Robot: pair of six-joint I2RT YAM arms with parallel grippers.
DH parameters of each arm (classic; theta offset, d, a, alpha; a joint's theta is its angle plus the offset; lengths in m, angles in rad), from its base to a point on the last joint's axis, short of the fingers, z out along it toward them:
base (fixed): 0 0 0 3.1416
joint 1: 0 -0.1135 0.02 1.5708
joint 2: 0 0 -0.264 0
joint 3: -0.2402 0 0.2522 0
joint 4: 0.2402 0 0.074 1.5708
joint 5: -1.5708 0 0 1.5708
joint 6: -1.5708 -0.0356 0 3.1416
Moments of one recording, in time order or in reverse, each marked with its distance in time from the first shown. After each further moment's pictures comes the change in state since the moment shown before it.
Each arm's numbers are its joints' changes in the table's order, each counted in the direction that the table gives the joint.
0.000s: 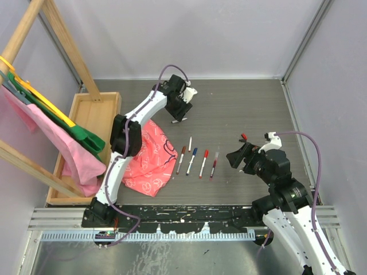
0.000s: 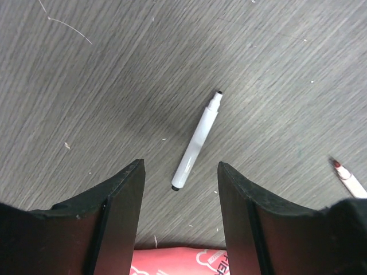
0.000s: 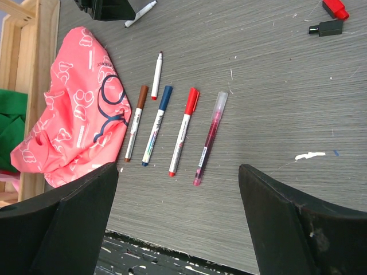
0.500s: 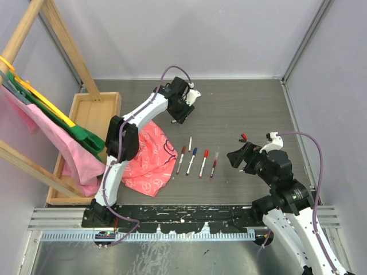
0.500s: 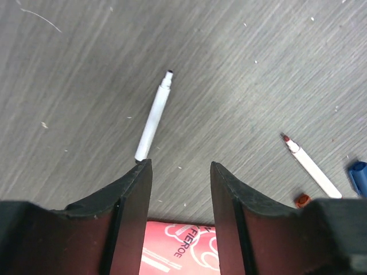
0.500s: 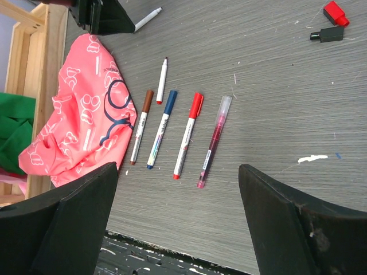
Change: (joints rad) left arm 0.048 -0.131 0.179 -0.040 0.005 0.038; right arm 0.000 -0.013 -0.012 0.001 -0.002 -0.009
